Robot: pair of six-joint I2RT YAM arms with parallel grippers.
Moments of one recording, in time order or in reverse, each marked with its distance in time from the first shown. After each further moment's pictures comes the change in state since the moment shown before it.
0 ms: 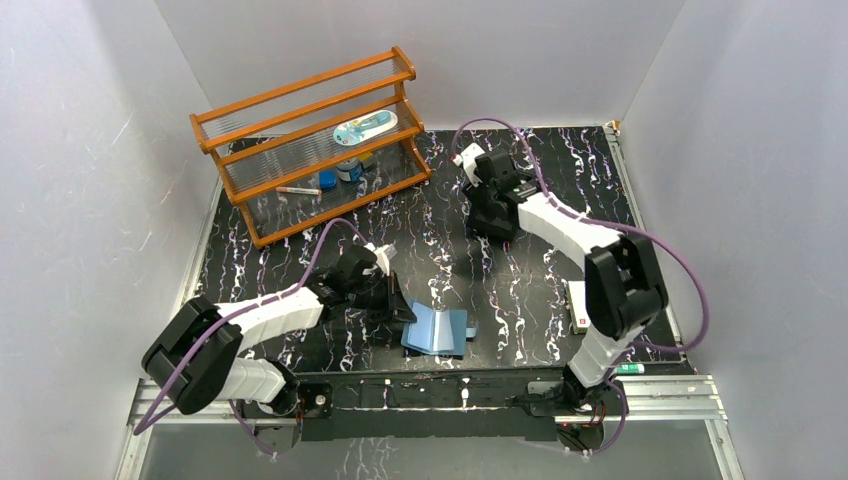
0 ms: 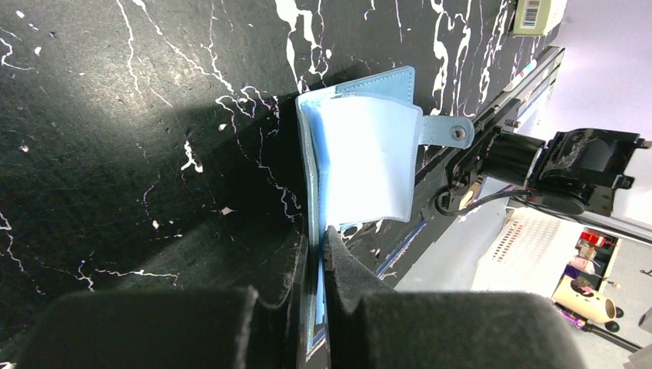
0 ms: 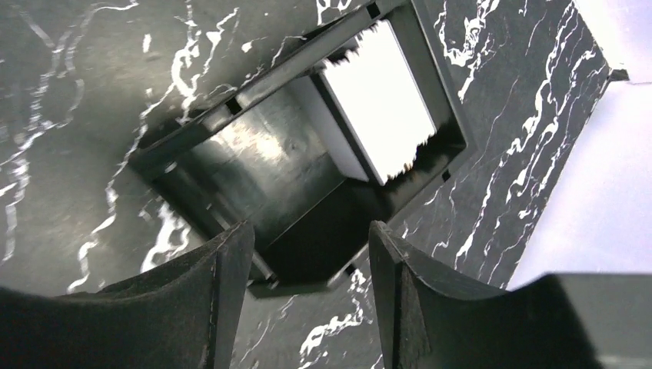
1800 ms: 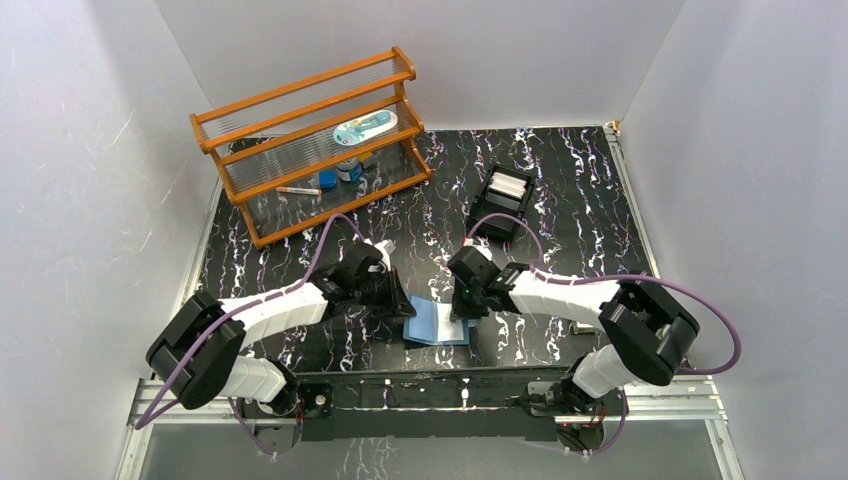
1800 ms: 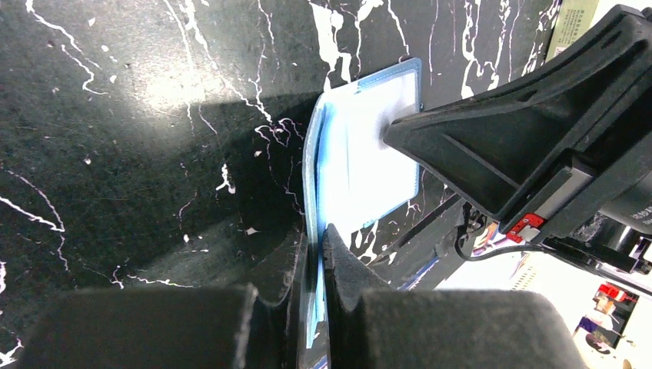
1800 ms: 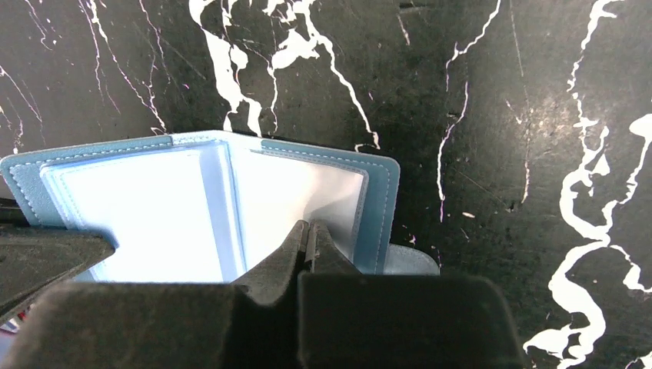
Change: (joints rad) left arm -0.023 0.027 0.051 -0.052 -0.128 -0.036; right arm 0.396 -0.208 -0.518 0.008 -0.258 1.224
